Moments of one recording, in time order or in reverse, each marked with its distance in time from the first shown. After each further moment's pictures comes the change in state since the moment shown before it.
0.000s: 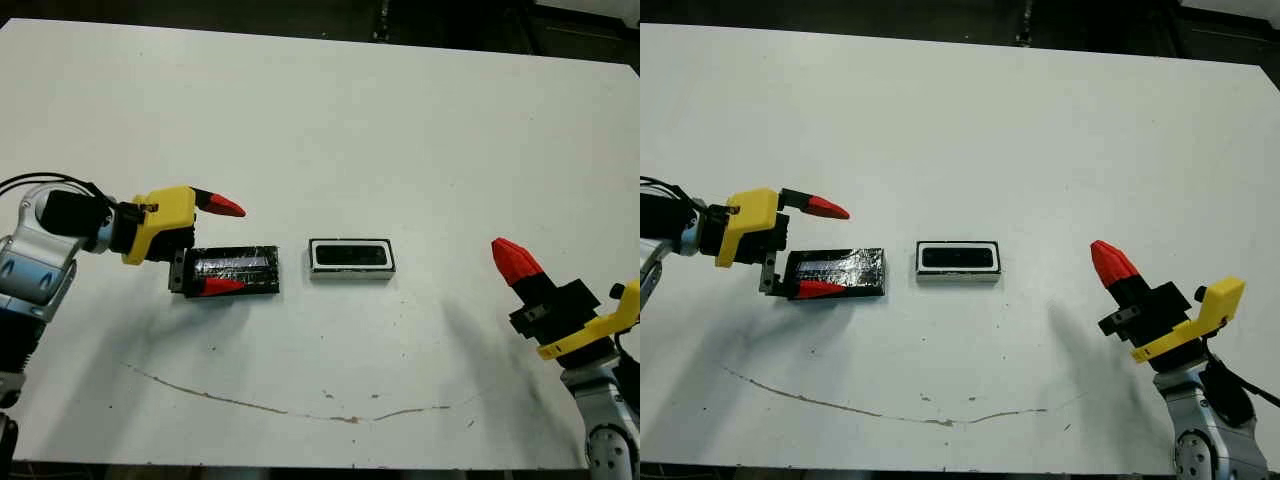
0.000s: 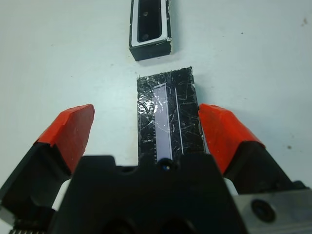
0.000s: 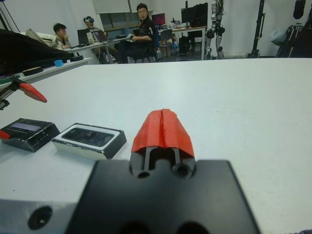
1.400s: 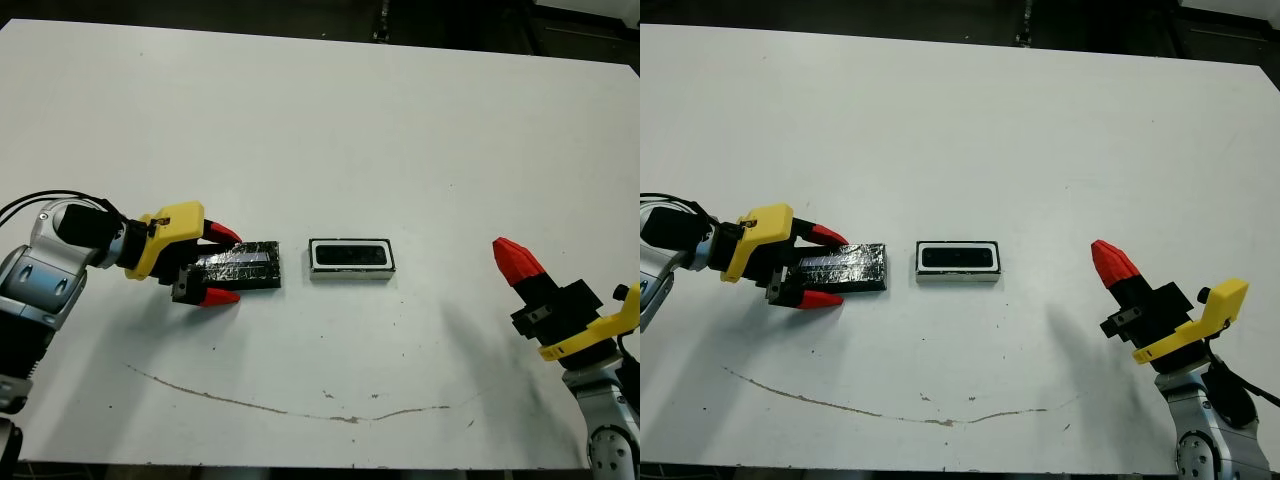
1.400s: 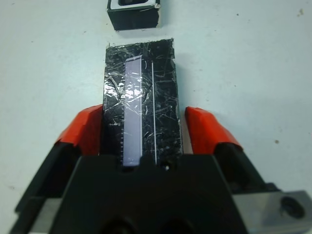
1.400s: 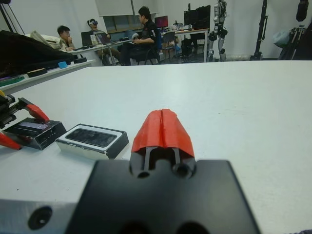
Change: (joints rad) left arm 0.017 -0.013 -0.032 0.043 -0.004 0.117 -0.043; right arm 0.003 -0.009 0.005 0.005 0.018 -0.016 0.012
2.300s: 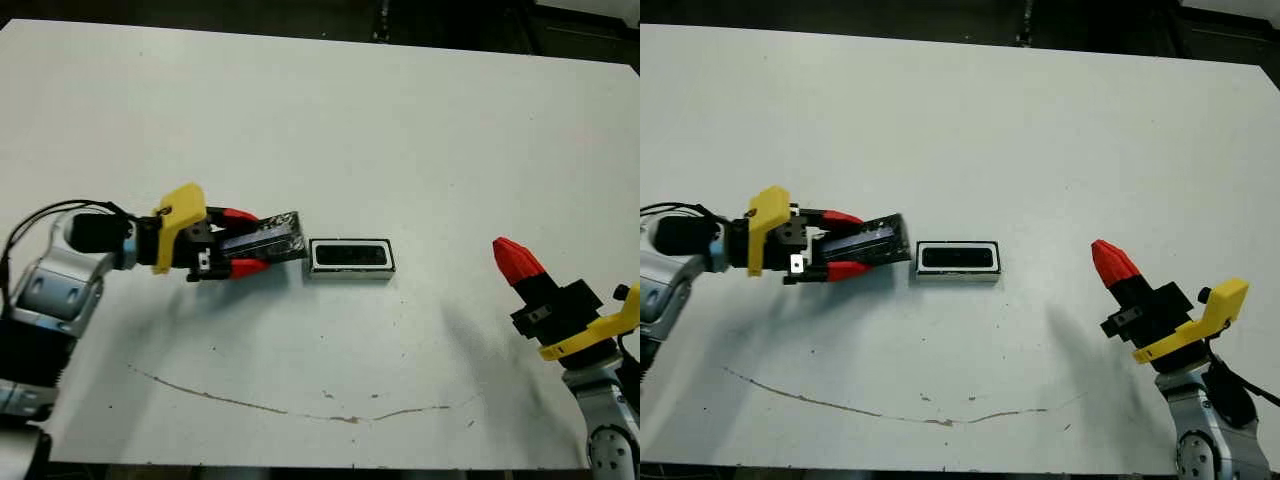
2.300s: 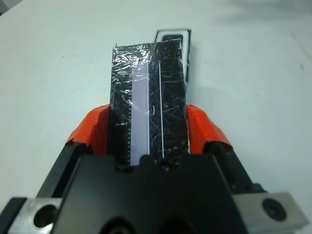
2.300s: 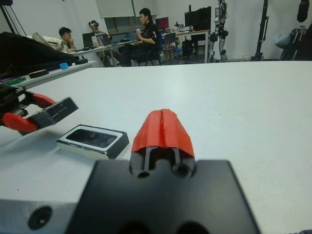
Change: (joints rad) left arm -0.041 -0.193 0.067 0.087 -0.133 0.020 0.120; right arm -0.003 -0.001 0.003 0.011 0.003 -0.010 0.004
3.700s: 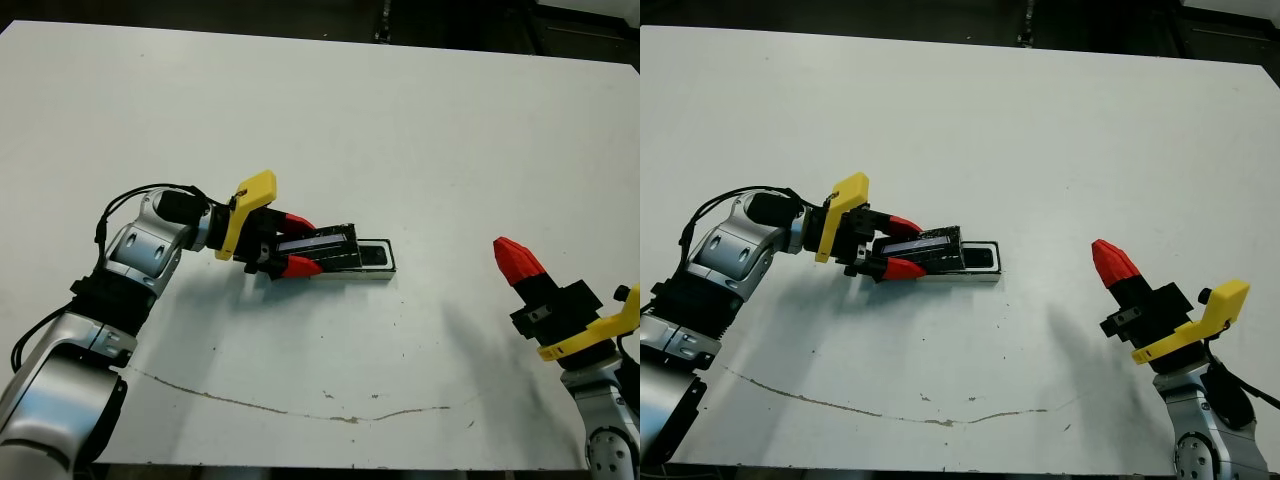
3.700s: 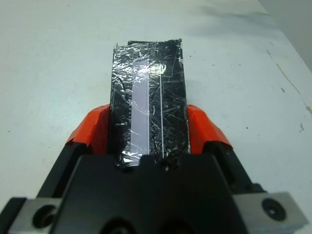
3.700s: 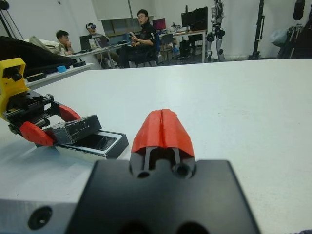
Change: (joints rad) left arm -0.170 -0.137 -0.150 0.155 0.067 0.081 -0.111; right arm 0.008 0.000 0.010 -0.014 0.020 0.003 -0.029
